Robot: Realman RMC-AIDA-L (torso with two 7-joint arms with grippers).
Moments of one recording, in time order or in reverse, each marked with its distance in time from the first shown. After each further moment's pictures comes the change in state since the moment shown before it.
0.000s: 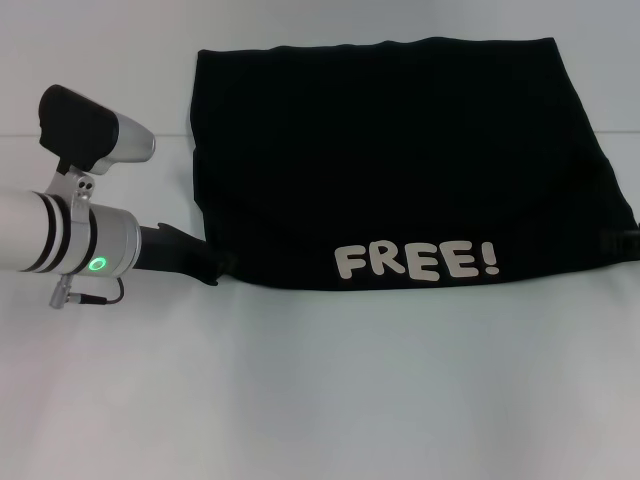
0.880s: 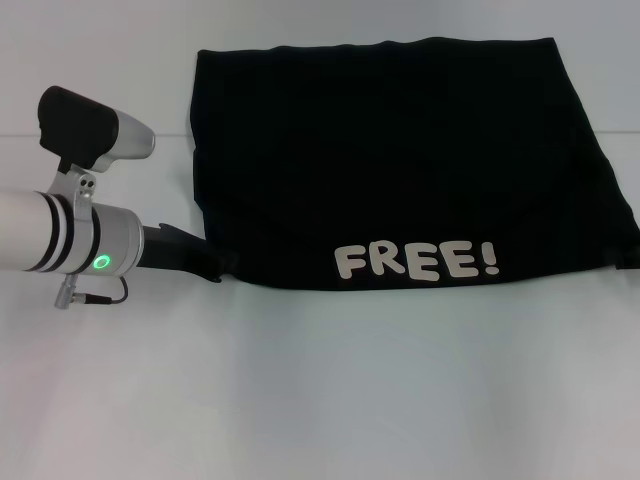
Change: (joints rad) left arm -0.006 0.000 -0.001 -0.014 -0.006 -0.015 -0.038; right arm 0.006 -0.001 -0.146 0.012 -0.015 0.106 -0.120
